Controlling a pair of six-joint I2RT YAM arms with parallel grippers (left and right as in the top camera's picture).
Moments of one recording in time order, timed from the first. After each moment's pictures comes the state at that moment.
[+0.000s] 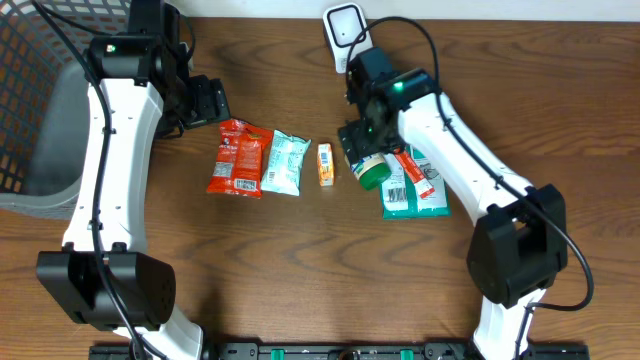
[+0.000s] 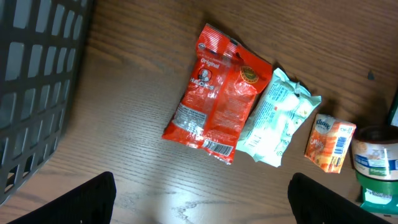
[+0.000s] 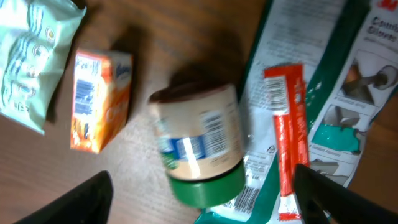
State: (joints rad) left arm -0.02 1.80 1.85 -1.36 0.04 -0.27; right arm 0.47 2.01 1.73 -1.08 -0.01 0.13
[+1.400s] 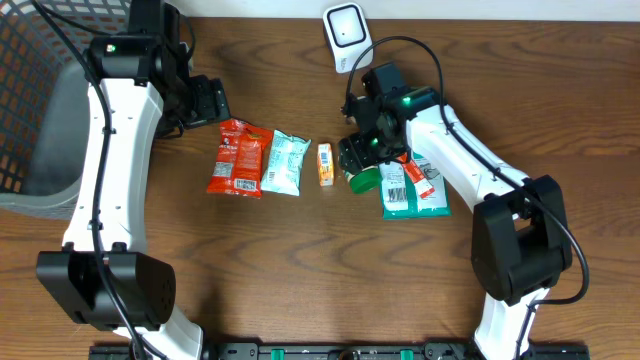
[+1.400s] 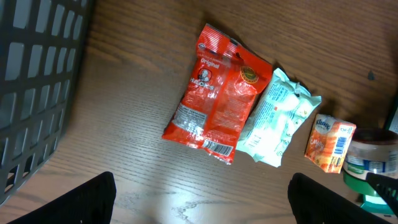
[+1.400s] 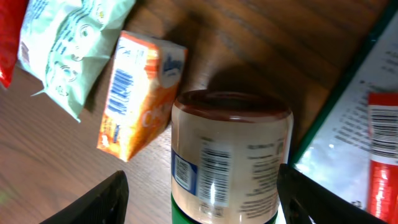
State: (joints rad) left arm -0.02 1.80 1.85 -1.36 0.04 -0.27; right arm 0.43 2.01 1.54 -0.87 -0.28 0.02
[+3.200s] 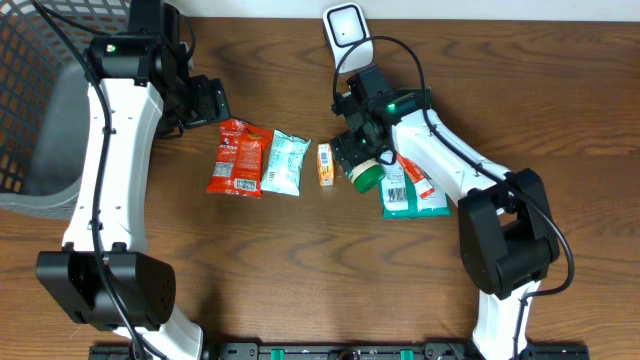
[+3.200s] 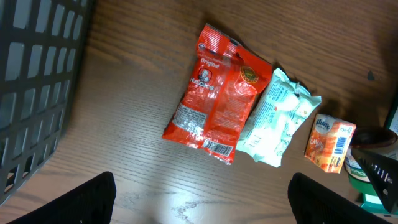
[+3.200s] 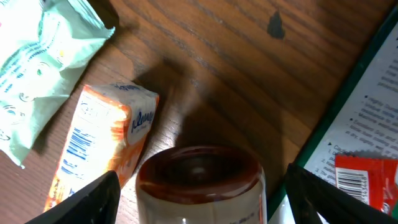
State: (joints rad) left arm -0.02 1.80 1.85 -1.36 0.04 -0.27; right arm 0.47 2.06 1.54 -0.72 -0.14 -0.04
